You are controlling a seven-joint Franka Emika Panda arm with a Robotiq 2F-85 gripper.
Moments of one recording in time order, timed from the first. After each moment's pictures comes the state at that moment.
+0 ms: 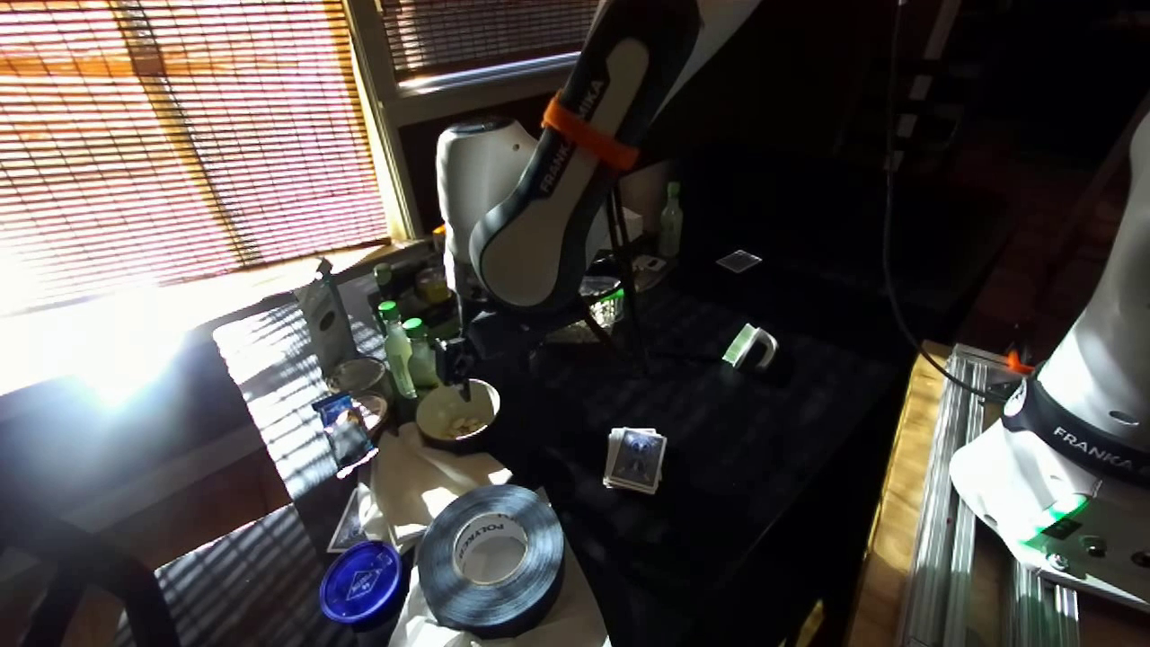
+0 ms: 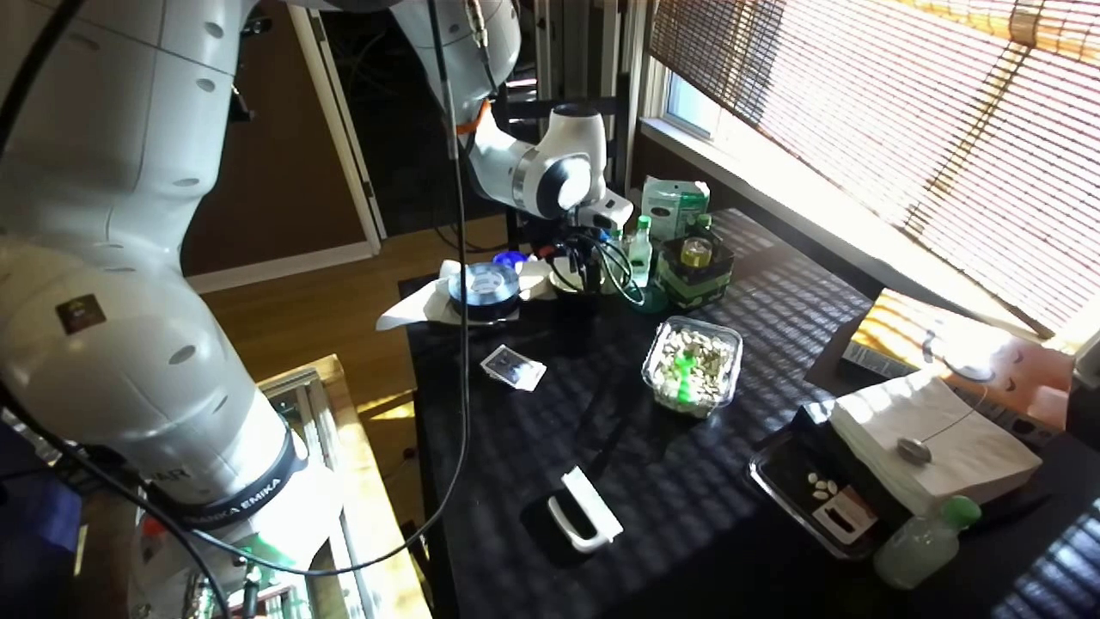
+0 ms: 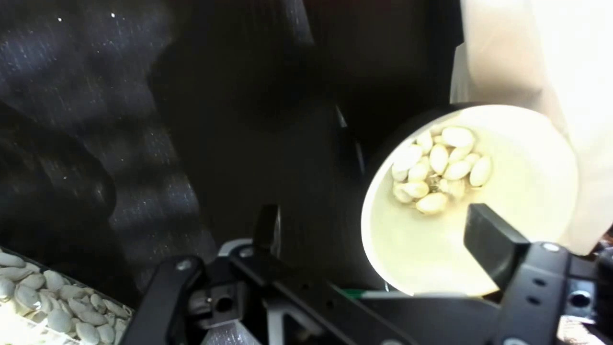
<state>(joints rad) 0.28 0.58 0.02 -2.05 -0.05 2.74 0.64</state>
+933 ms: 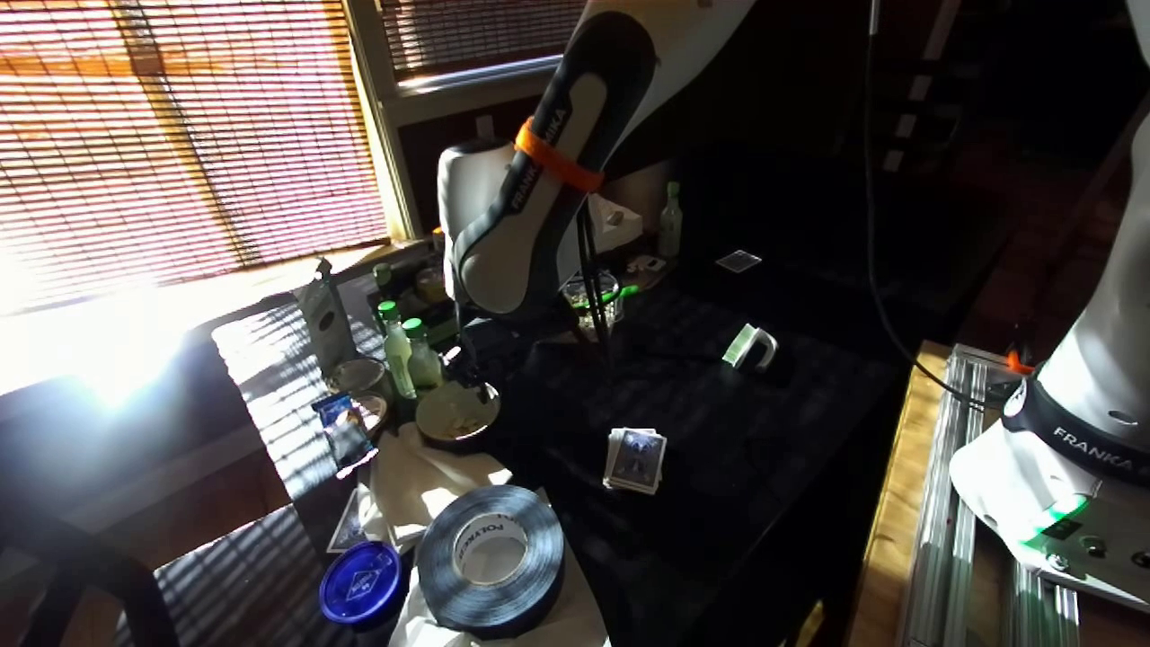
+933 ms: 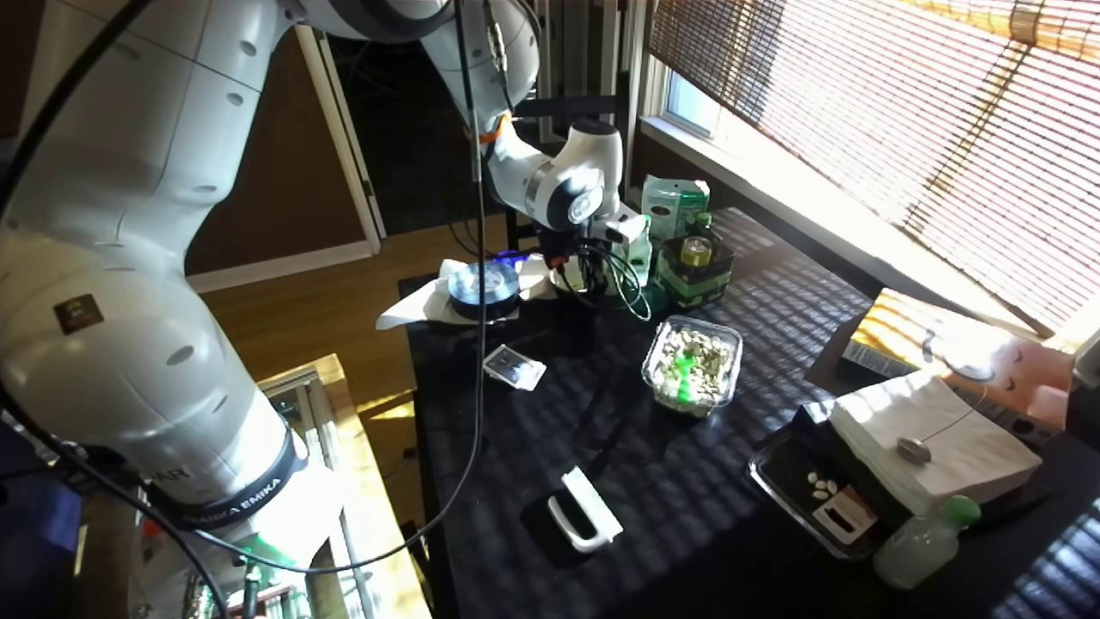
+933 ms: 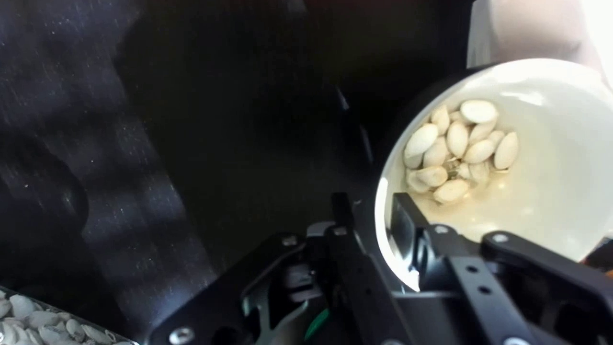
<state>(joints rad) 0.27 0.67 0.01 -1.97 0.05 2.74 0.58</state>
